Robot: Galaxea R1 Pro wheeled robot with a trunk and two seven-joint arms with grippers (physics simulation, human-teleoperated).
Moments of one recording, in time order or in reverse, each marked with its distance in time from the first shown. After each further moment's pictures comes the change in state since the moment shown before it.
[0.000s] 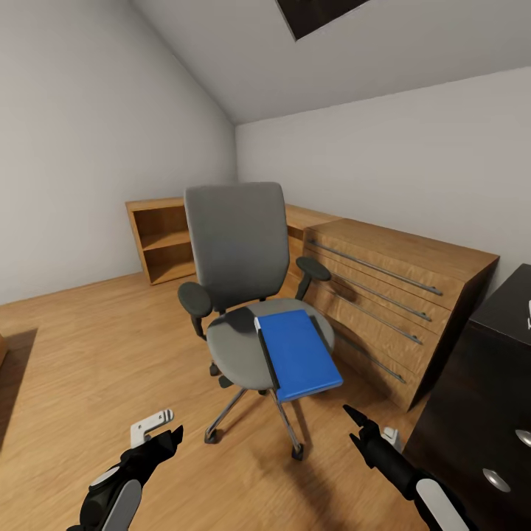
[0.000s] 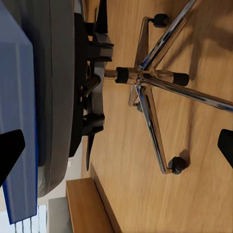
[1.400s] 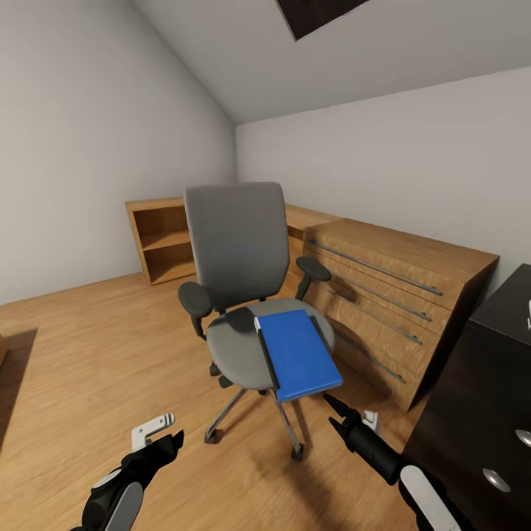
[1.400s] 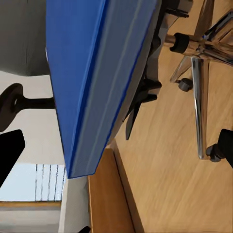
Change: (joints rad) left arm 0.000 -0.003 -0.001 0.030 0.000 -0.003 -0.002; right arm 0.000 0.001 0.129 -0.109 0.008 0.018 0.088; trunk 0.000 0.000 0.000
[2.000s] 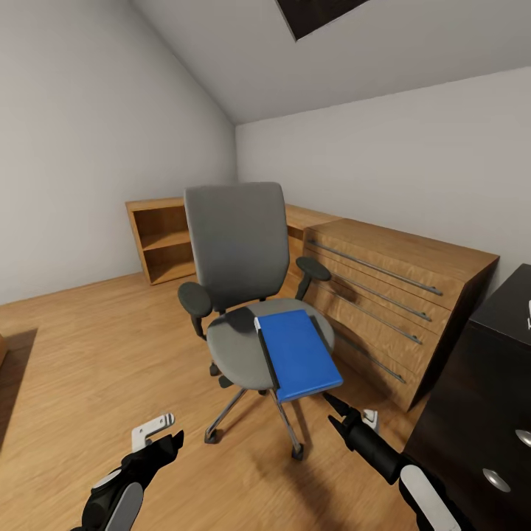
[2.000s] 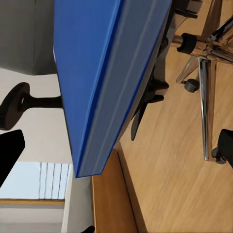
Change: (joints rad) left arm 0.000 0.000 0.000 0.001 0.000 0.000 0.000; right arm 0.000 -0.002 0.002 -0.003 0.001 -0.001 0.024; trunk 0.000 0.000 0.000
